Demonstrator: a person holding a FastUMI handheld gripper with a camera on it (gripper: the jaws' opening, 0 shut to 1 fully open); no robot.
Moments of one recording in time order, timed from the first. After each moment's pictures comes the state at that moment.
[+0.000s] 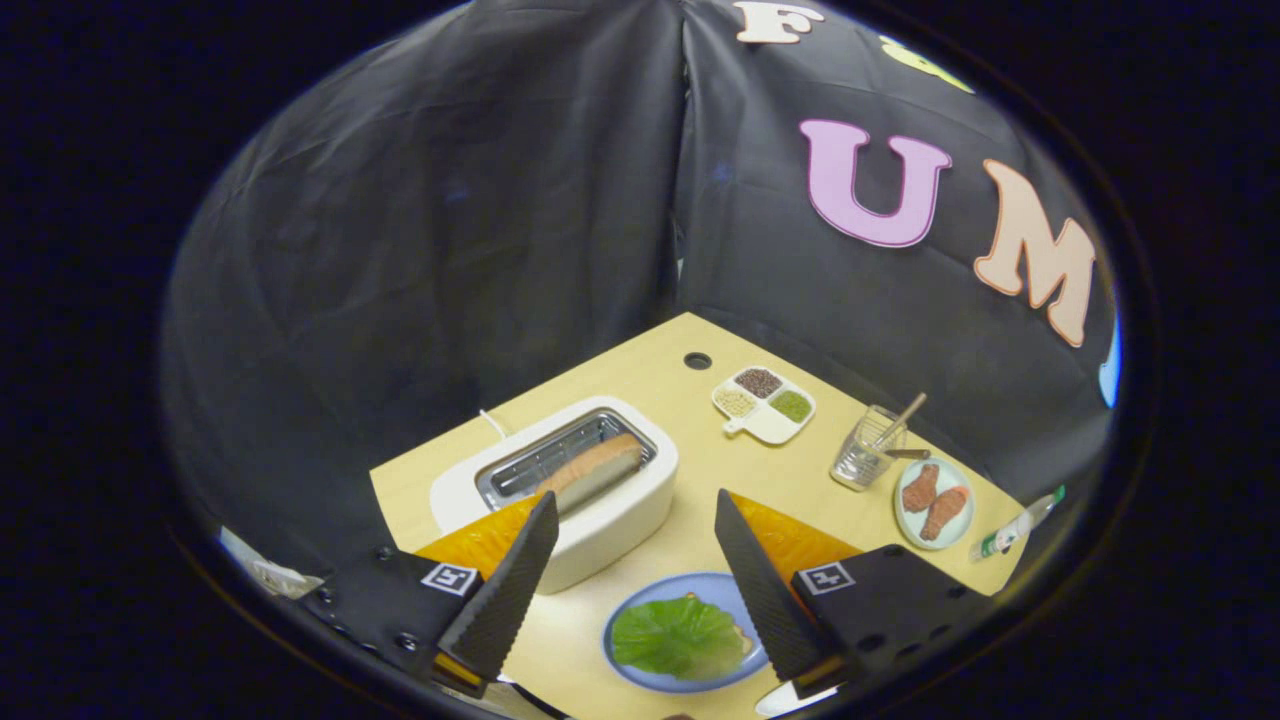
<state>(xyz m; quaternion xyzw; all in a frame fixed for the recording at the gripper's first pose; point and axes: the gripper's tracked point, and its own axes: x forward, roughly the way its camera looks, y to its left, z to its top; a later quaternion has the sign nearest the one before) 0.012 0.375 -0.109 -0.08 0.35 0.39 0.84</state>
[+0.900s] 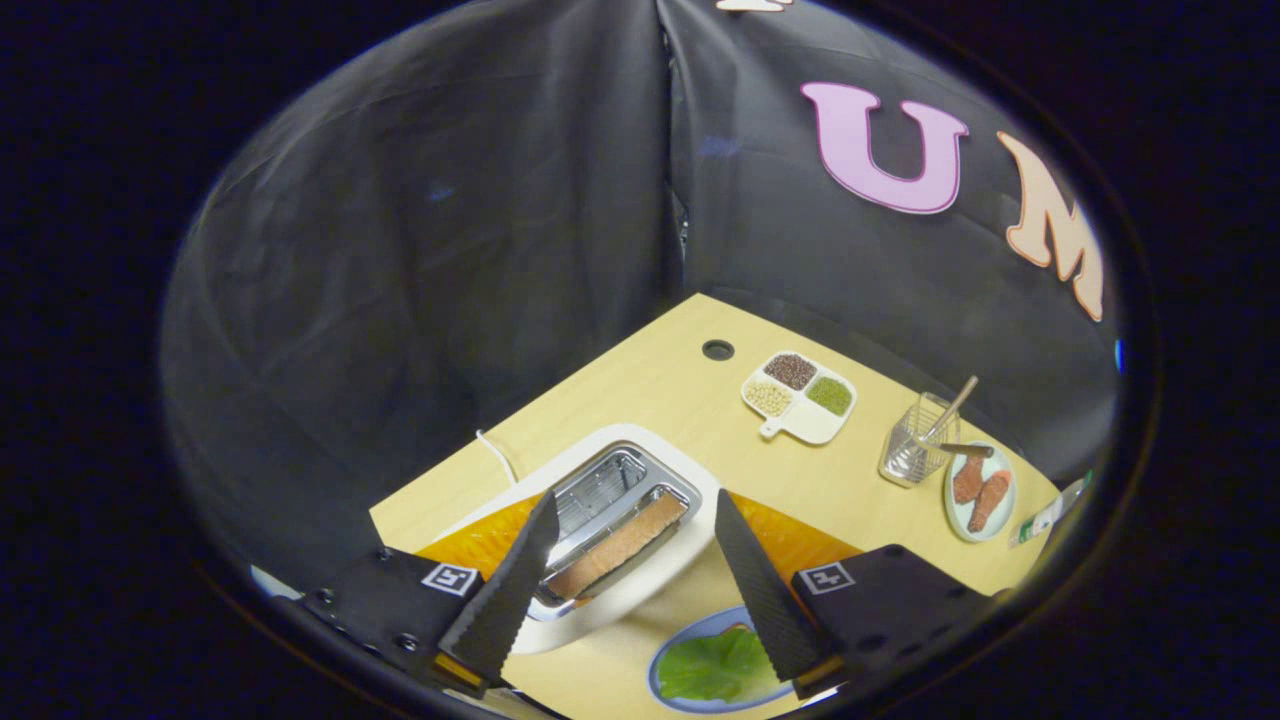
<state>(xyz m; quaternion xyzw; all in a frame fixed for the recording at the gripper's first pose) 0.031 0.441 -0.150 -0.06 0.41 0.38 0.83</state>
